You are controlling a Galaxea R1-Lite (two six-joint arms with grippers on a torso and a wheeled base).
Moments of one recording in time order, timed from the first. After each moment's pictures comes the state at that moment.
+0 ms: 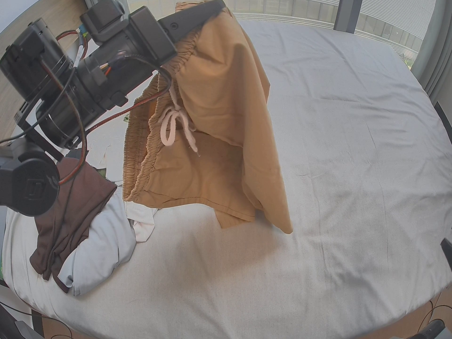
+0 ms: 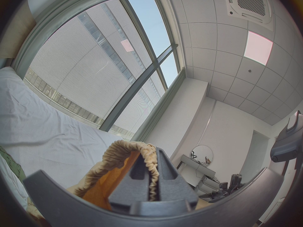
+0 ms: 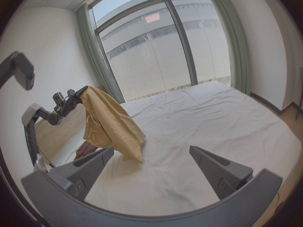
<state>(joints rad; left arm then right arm) -0.58 1.67 -1.14 -1.06 -0.47 -0.46 0.03 0.40 -0.28 -0.12 0.26 0.23</state>
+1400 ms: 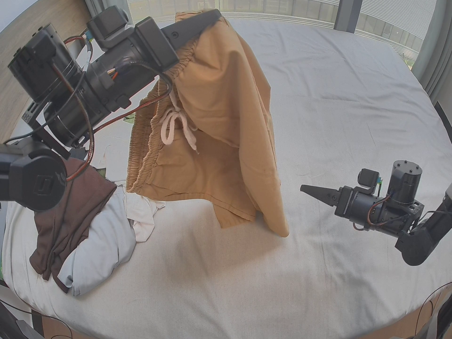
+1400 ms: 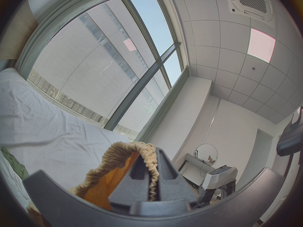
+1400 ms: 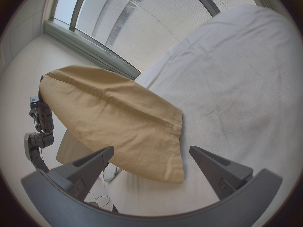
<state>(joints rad) -0.54 1.70 -1.15 -1.06 -0.47 -0.45 0.31 1.86 -0.50 -1.18 0.45 0.56</state>
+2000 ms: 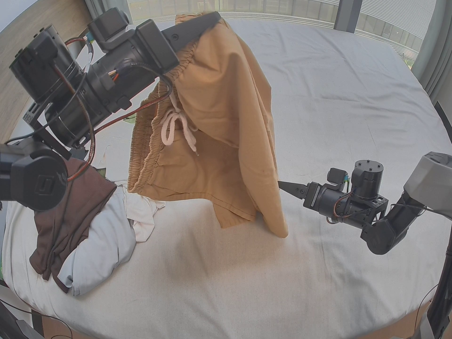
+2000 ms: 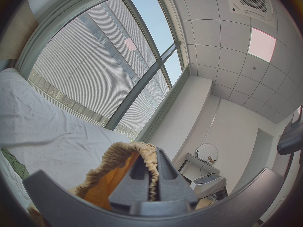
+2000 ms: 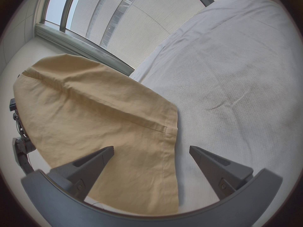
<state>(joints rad) -0.54 1.71 -1.15 -1.06 -0.47 -0.45 0.35 2.13 -0.75 -1.18 0.40 0.60</state>
